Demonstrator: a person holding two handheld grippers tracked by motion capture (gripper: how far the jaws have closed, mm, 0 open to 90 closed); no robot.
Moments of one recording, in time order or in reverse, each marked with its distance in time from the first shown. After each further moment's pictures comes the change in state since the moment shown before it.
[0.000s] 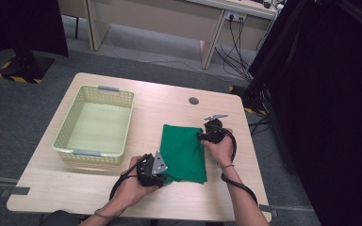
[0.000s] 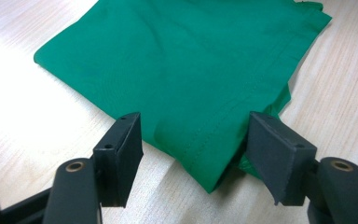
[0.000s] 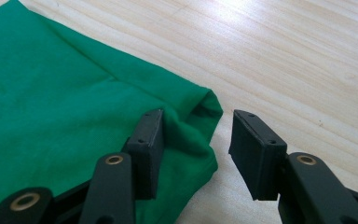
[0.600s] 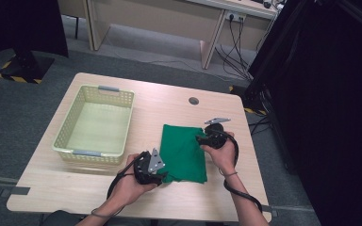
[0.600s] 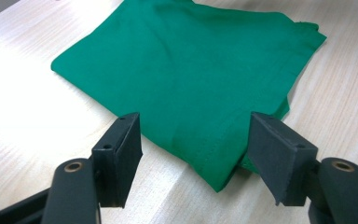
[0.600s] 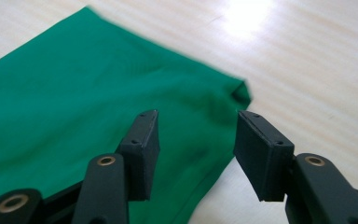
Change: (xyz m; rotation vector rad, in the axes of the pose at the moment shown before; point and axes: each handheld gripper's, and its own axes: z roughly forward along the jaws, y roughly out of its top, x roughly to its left) left arm 0.008 0.004 -0.013 -0.035 0.003 -0.029; right arm 0.018 -0.010 -0.033 -0.042 0.046 -0.041
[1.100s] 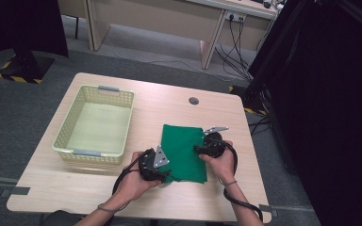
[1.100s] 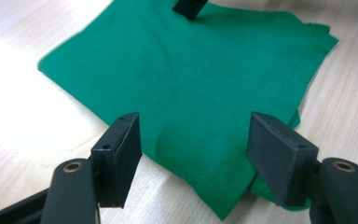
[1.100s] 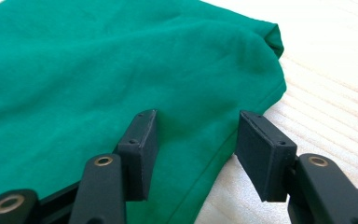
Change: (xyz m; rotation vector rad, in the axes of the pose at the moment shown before) left arm 0.002 0.006 0.020 0.035 -0.021 -0.008; right arm 0.008 -0.027 0.007 0.046 0.031 0.010
